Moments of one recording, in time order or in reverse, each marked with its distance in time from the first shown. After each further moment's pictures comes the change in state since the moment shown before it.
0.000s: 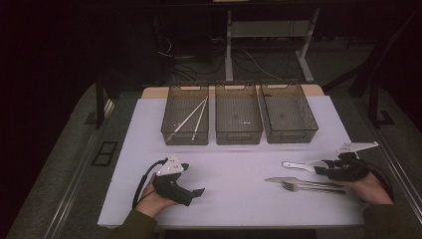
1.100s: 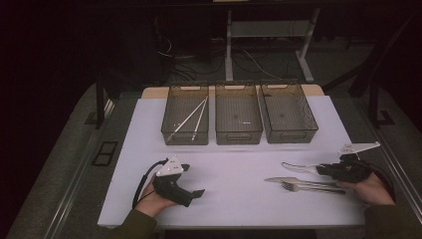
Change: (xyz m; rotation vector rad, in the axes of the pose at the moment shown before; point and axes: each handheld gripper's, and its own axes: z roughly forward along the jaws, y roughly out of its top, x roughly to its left) left arm 0.002 -0.003 0.001 -0.008 -0.027 0.011; right arm 0.002 -0.001 -0.006 0.004 0.053 -0.028
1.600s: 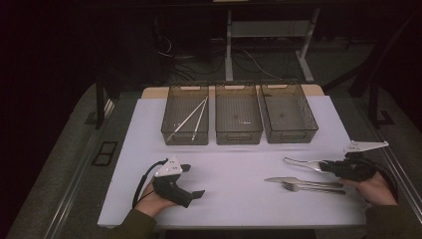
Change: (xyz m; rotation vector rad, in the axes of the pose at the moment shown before) left arm 0.000 -0.001 0.000 -0.021 -0.032 0.003; right arm 0.000 0.003 -0.013 -0.065 -0.016 0.029
